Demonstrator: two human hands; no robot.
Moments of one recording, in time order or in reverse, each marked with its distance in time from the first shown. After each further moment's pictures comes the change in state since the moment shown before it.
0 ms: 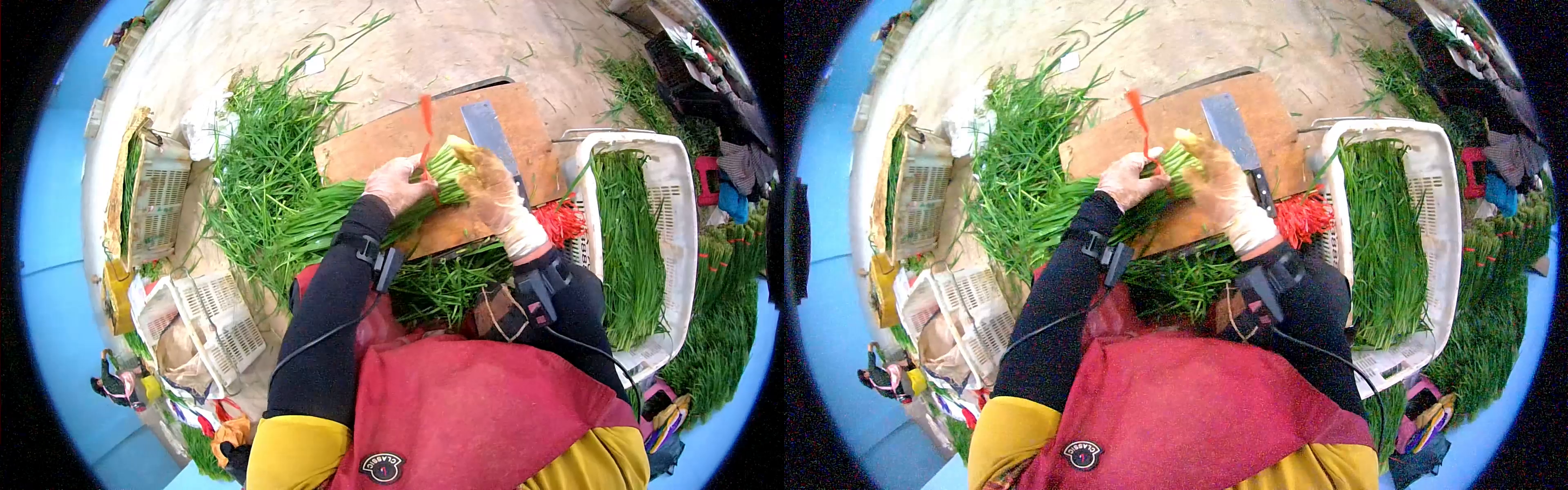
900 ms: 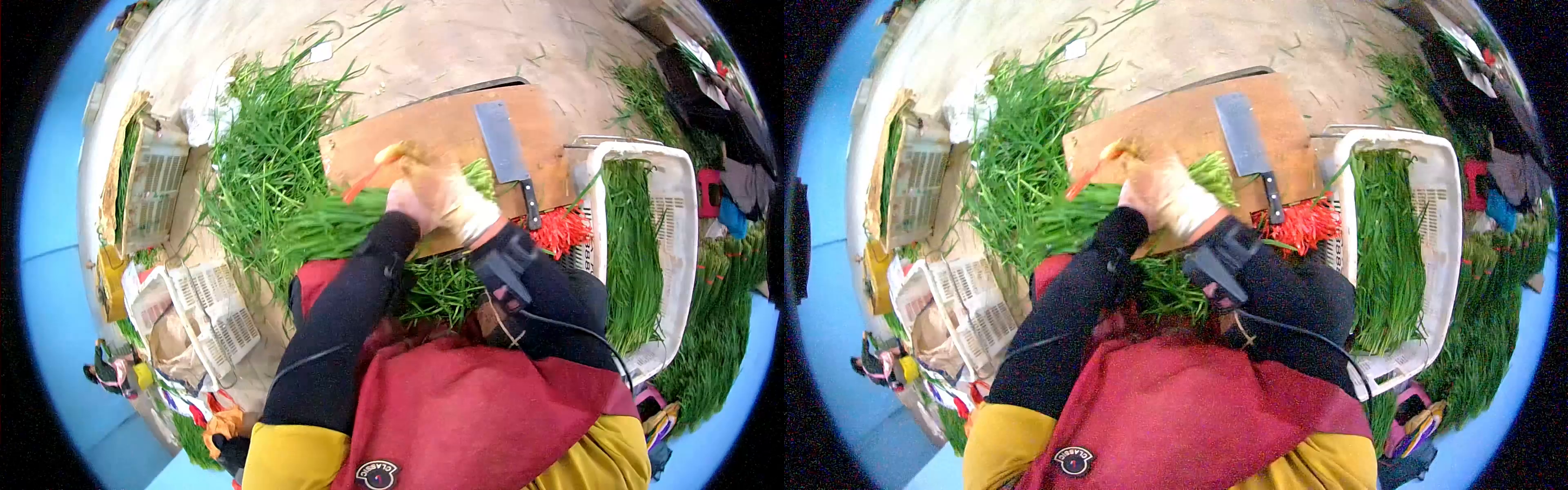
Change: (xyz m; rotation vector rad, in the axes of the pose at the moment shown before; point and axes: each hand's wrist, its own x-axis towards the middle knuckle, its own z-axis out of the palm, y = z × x) left_hand 0.014 -0.060 0.091 -0.191 0.299 0.168; right_hand 0.042 0.012 0.087 -0.038 -0.239 -0.081
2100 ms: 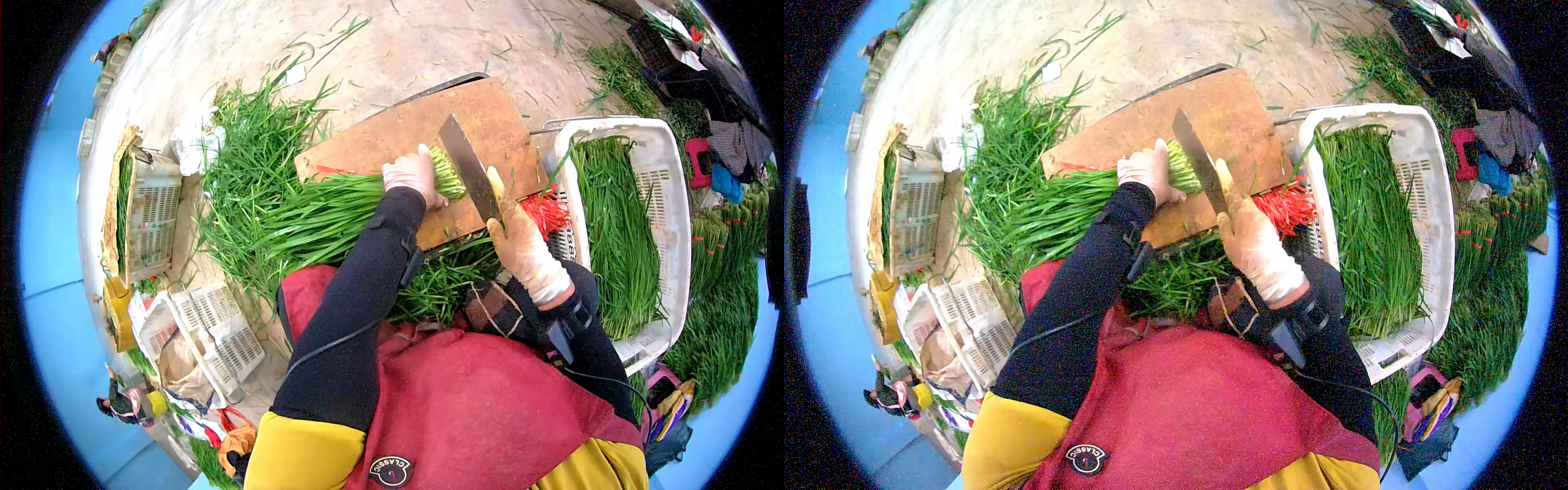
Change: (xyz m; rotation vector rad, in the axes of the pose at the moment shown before) left_hand 0.059 0.111 -0.005 0.722 -0.358 -0.257; right_hand -0.148 -0.036 -0.132 -0.300 0.073 0.173
